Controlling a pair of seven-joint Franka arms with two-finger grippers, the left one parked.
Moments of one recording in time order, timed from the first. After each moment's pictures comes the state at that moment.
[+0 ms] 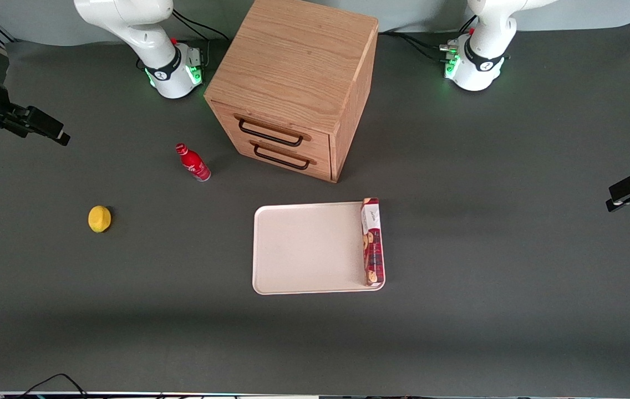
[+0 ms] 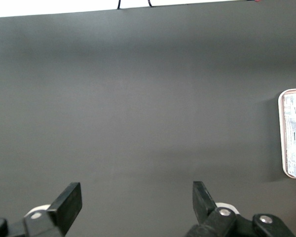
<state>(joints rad) 0.03 -0.13 -0.02 -1.69 0.03 1.51 0.27</state>
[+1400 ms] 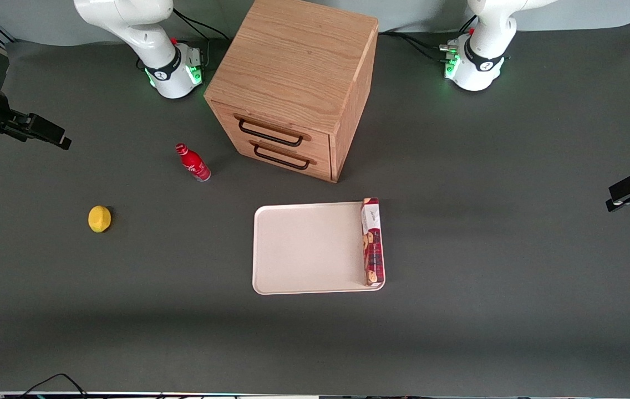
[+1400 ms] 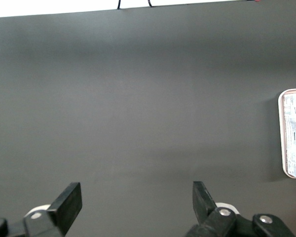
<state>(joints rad) 0.03 -0.08 -0.02 -1.62 0.03 1.46 0.27</state>
